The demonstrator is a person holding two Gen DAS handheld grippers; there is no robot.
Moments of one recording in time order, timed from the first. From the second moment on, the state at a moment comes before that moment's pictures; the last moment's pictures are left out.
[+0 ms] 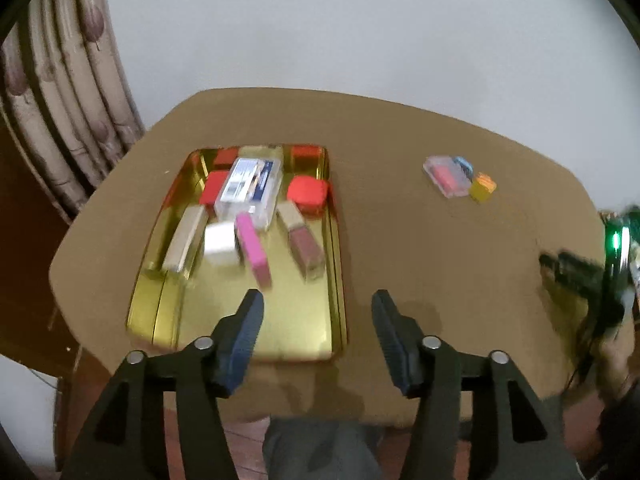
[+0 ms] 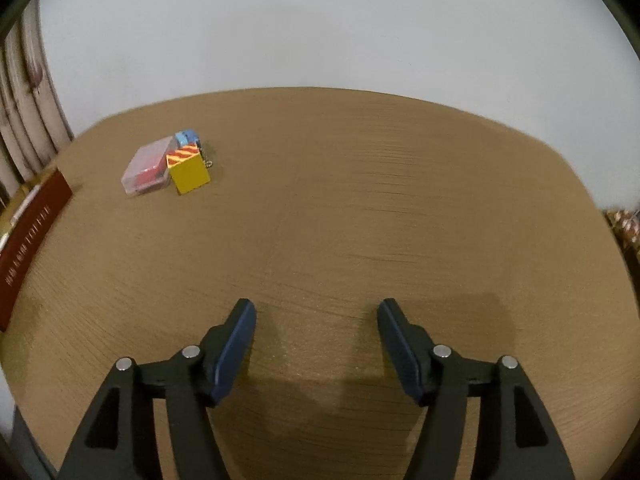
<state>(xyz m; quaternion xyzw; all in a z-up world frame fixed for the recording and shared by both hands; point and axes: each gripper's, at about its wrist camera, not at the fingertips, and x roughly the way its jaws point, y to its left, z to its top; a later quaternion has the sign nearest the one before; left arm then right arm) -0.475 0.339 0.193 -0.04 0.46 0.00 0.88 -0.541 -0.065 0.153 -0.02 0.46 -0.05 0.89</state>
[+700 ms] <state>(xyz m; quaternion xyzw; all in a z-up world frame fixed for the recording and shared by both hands) -0.538 0.373 0.134 -0.09 0.48 0.08 0.87 -0.412 0.027 0.157 -0.14 0.48 0.07 0.87</state>
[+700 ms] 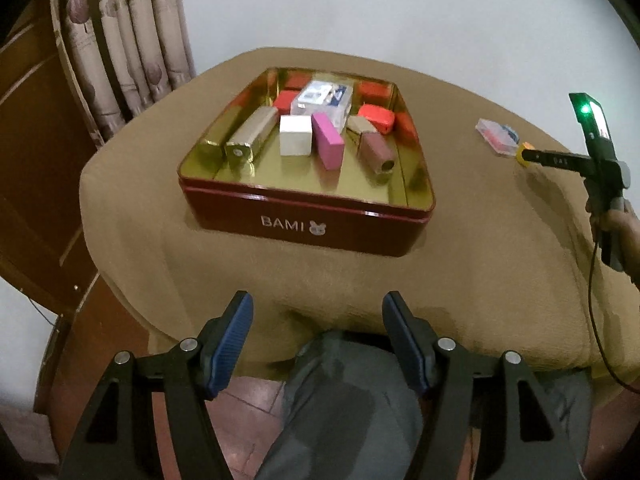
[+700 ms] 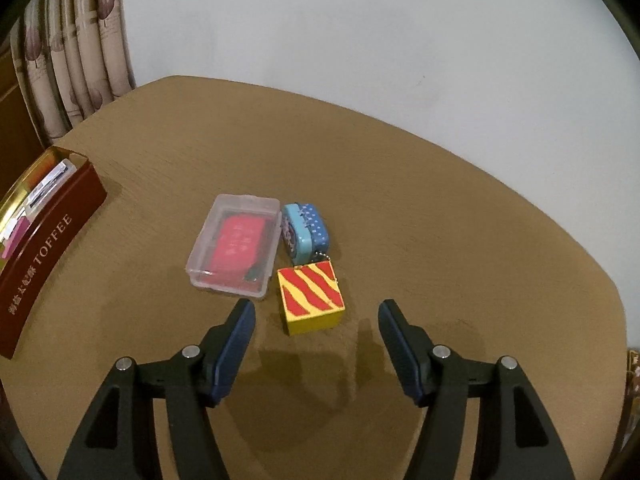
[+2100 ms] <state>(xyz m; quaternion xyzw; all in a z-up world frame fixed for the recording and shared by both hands) -0.590 0.445 0.158 -0.13 0.46 0.16 0.86 -0.481 0.390 0.126 -0.11 0.58 0.33 0.74</state>
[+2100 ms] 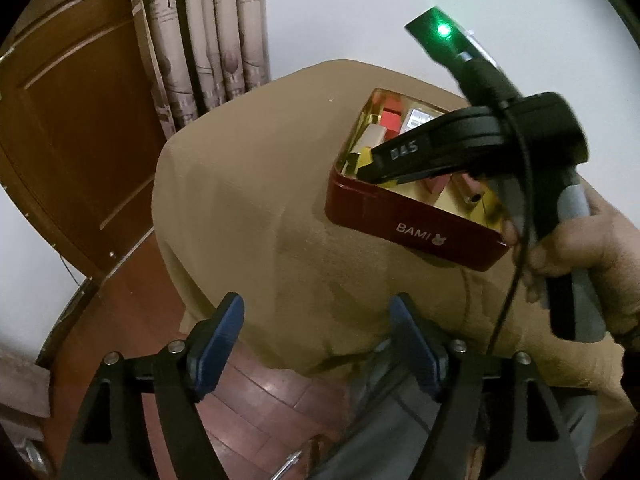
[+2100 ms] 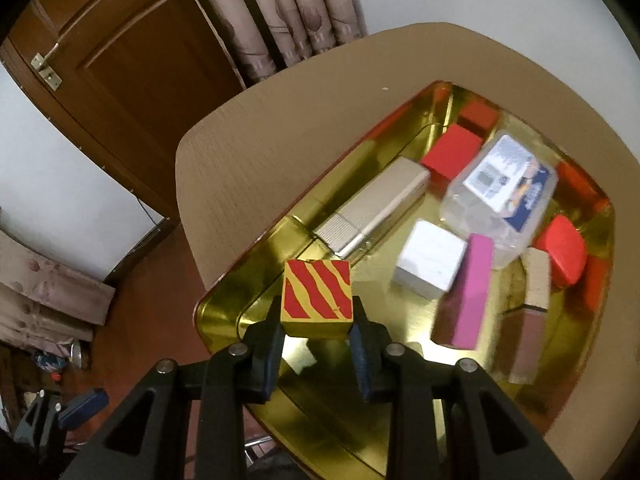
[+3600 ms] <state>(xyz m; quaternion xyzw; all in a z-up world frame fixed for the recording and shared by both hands) -0.307 0.185 0.186 -0.07 0.50 -0.11 0.86 -0.534 -0.130 0.150 0.03 0.44 -0.13 0.89</state>
